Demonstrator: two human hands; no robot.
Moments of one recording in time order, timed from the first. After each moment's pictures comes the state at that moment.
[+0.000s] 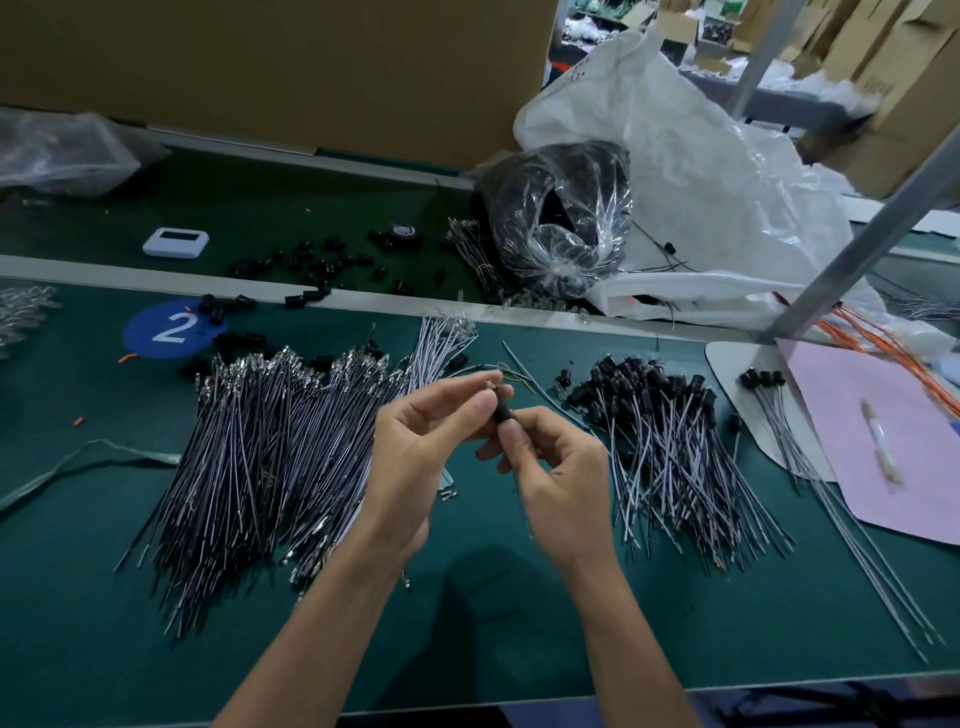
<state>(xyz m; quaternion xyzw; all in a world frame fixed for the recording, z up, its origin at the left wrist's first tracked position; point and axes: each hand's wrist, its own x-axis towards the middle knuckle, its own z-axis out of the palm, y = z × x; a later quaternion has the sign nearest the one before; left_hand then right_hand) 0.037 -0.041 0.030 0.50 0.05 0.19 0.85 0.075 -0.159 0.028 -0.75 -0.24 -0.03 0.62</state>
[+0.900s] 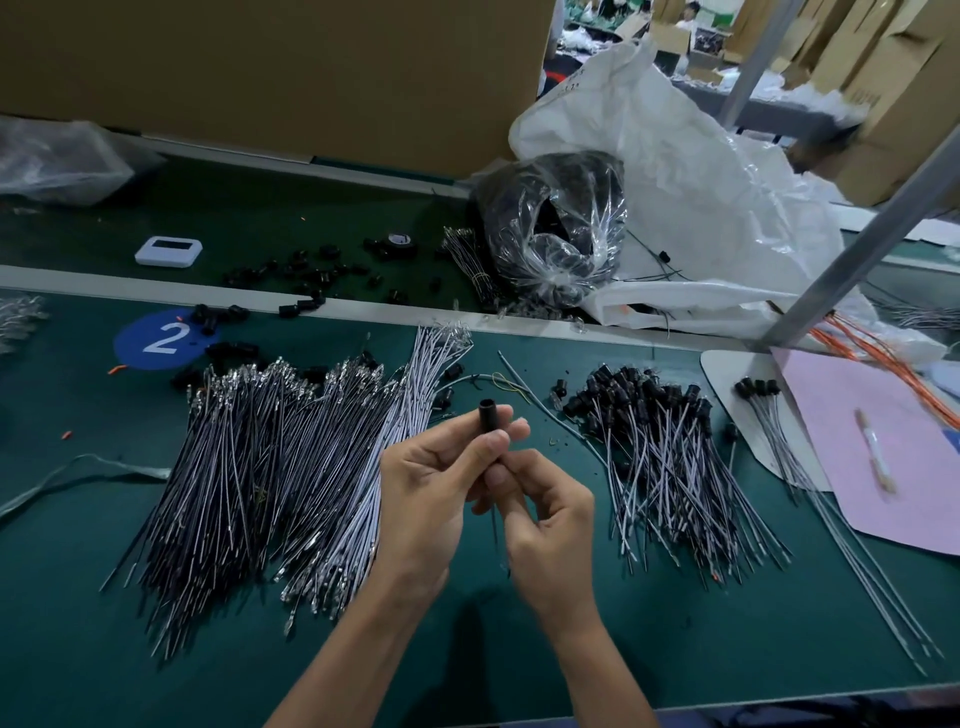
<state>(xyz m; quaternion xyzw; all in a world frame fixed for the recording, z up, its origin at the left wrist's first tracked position) 0.030 -0.067 0.029 0.48 0.09 0.23 0.84 0.057 -0.158 0.008 -0.70 -0.23 -0.03 0.68</state>
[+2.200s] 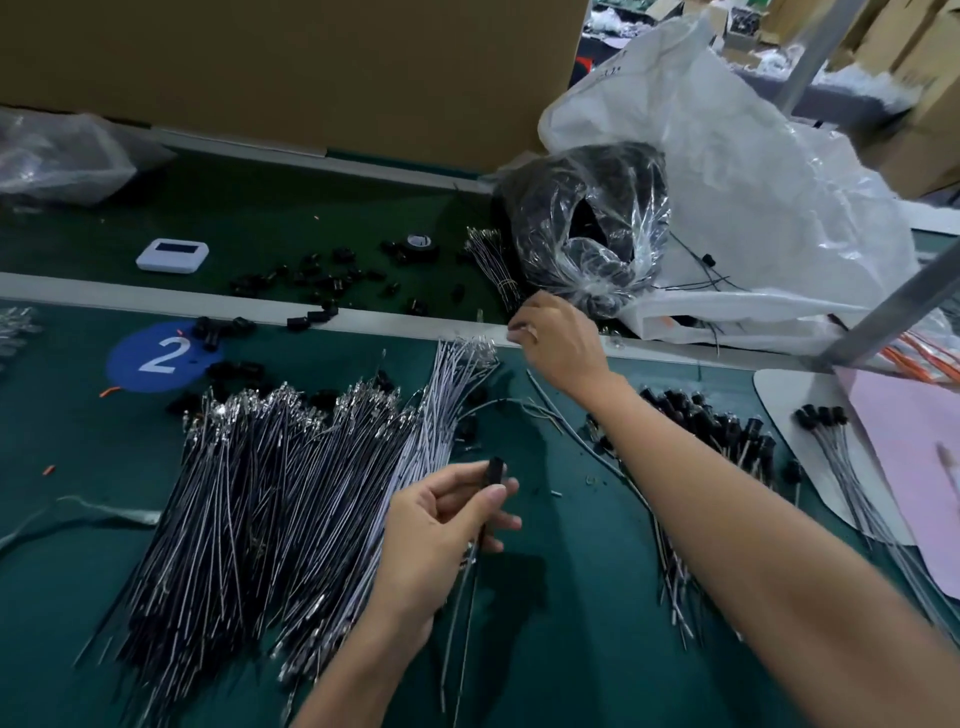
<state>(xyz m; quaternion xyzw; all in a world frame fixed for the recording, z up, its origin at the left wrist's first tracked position) 0.059 -0.030 -0.020 0.54 0.18 0.13 0.81 0.303 -0.086 0.011 -0.90 -0.39 -0.13 0.16</state>
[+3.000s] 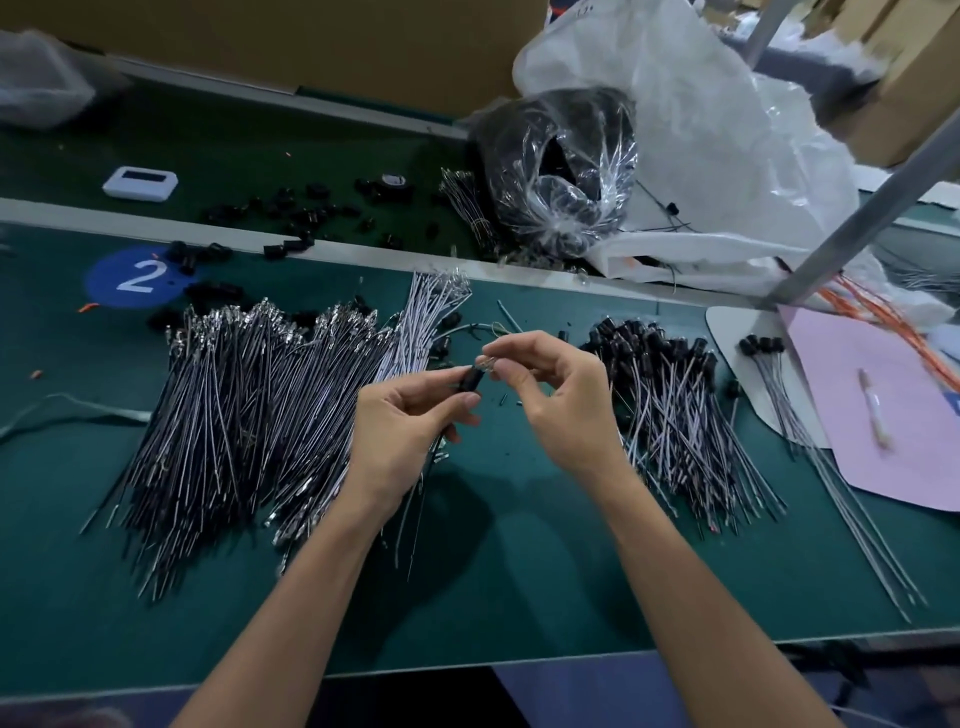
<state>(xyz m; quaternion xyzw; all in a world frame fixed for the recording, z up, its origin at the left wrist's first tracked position) 0.052 -0.031 -0.017 0.58 0.10 0.22 0.78 0.125 -0.162 0.026 -0.78 -0.31 -0.02 0.54</state>
